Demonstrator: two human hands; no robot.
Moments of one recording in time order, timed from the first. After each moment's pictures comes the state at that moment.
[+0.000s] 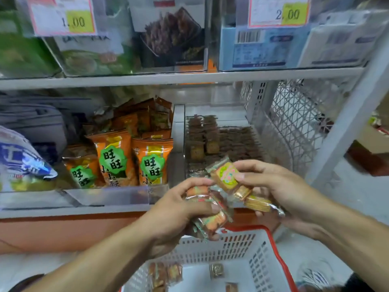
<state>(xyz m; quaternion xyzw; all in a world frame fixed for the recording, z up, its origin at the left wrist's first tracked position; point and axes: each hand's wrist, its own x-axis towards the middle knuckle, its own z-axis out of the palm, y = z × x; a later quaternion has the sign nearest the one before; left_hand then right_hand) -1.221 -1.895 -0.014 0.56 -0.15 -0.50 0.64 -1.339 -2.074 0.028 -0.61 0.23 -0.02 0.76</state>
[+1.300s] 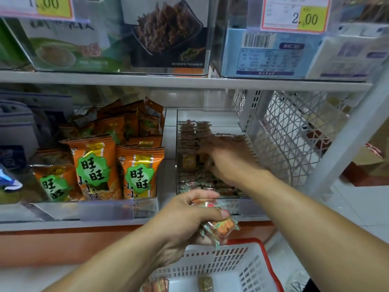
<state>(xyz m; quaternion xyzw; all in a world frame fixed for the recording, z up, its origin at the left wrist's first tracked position) -1.212 -1.936 -0.017 0.60 -0.06 -0.51 0.61 -1.207 -2.131 -0.021 -0.99 0.06 -0.14 0.00</state>
